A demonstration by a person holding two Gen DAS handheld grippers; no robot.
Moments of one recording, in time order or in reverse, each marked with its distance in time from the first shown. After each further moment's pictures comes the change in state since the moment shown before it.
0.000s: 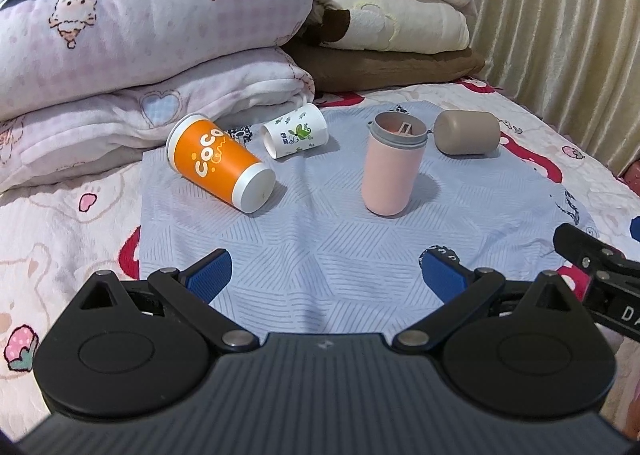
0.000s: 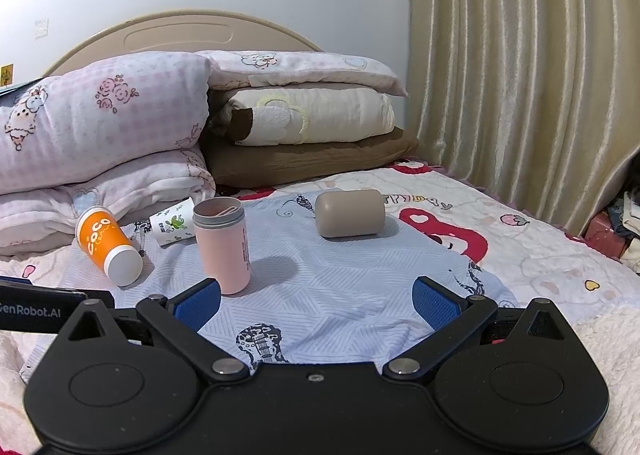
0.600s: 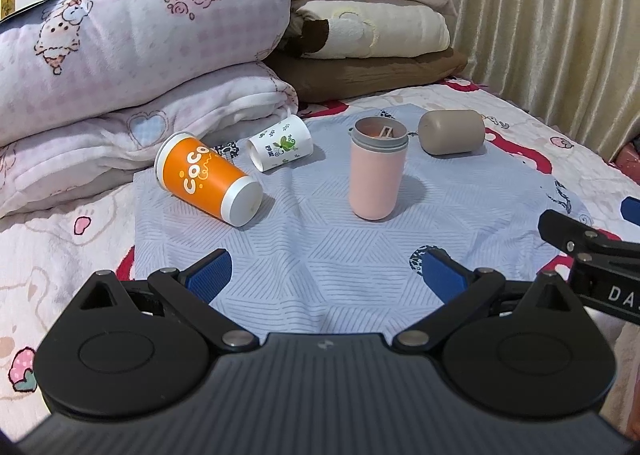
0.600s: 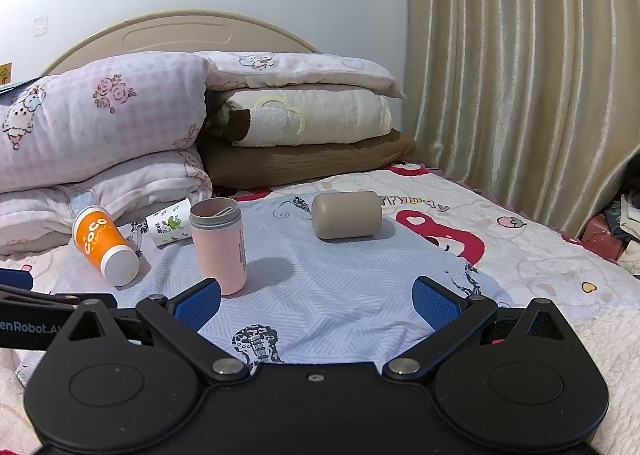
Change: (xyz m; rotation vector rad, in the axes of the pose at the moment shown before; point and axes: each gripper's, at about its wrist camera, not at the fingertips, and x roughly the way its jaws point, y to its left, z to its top) left arm -0.006 -0.008 -0.003 0.069 -0.032 -0.019; right arm 0.001 -0.006 0.000 -0.007 -0.008 -0.004
